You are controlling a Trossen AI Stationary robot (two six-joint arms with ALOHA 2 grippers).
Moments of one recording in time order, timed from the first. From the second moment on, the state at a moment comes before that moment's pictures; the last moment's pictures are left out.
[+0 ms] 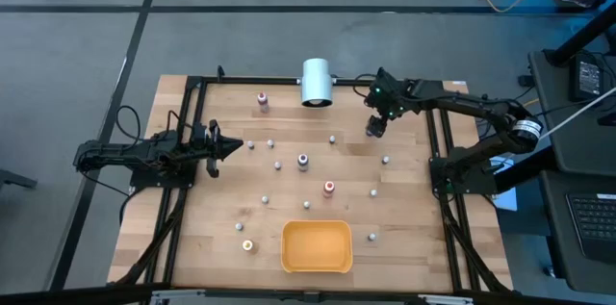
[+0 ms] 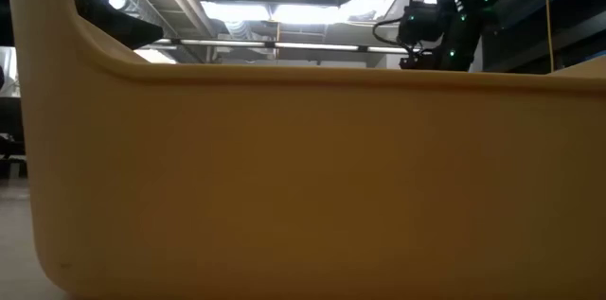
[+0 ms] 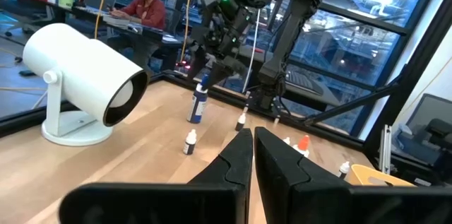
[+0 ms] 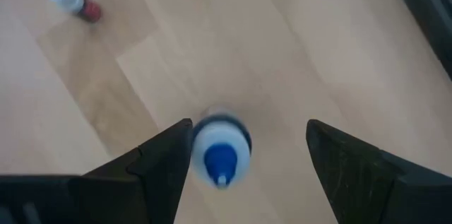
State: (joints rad) left arm 0.01 0.00 0.01 0.07 -0.22 -0.32; right arm -0.59 1.40 0.95 -0.75 0.03 -0.04
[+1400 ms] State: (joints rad) left arm 0.01 0.00 0.01 0.04 -0.20 -0.30; right arm -0.16 1.15 0.75 -0.93 0.06 0.58
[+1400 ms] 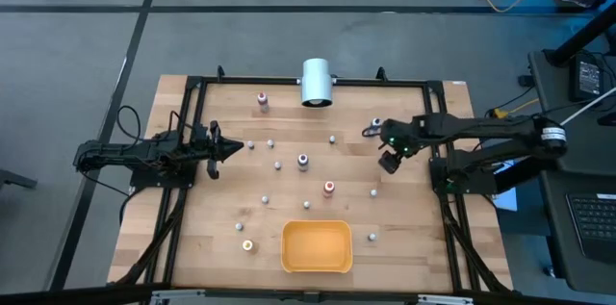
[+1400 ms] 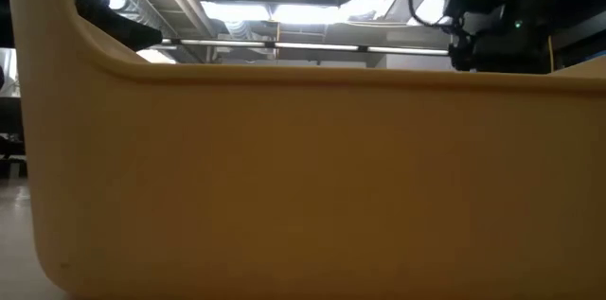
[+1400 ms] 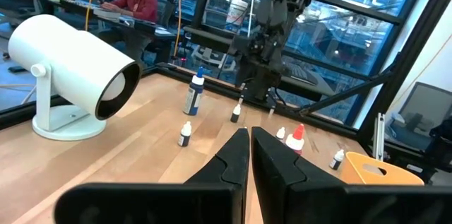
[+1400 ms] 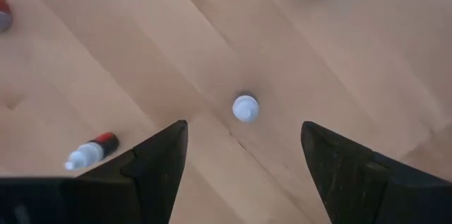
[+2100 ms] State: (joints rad) left arm 0.01 0.00 0.01 0.04 -0.20 -0.33; right arm -0.16 1.42 0.75 -0.84 0.10 0.54
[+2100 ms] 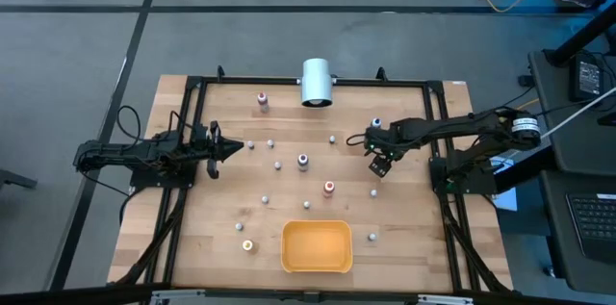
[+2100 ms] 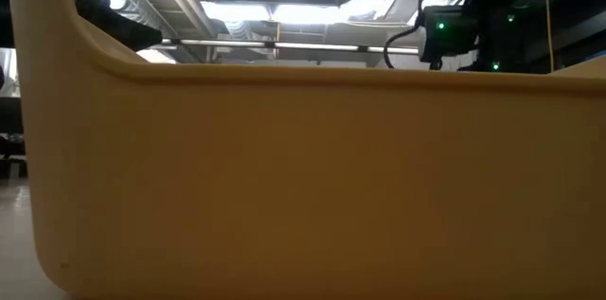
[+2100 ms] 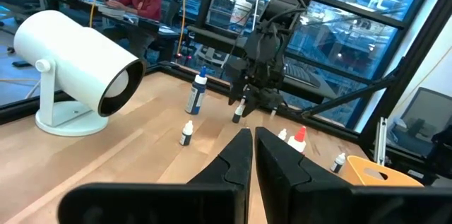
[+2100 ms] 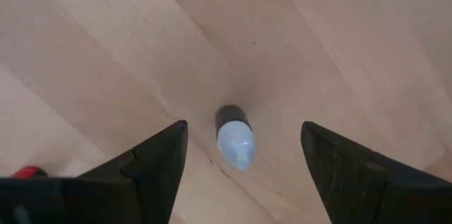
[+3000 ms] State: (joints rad) left arm 0.01 0.00 0.01 0.04 -0.20 -0.33; right arm -0.16 1.46 0.75 -0.83 0.08 0.52
